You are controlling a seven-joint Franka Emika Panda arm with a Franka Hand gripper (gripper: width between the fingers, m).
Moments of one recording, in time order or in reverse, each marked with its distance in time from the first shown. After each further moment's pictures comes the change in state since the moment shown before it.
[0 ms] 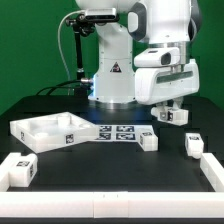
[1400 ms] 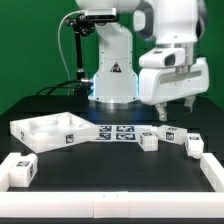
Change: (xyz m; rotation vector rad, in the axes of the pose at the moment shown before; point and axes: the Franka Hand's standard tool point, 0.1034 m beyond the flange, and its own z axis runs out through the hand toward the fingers) arm 0.037 0.001 -0.015 0.031 -0.056 0.221
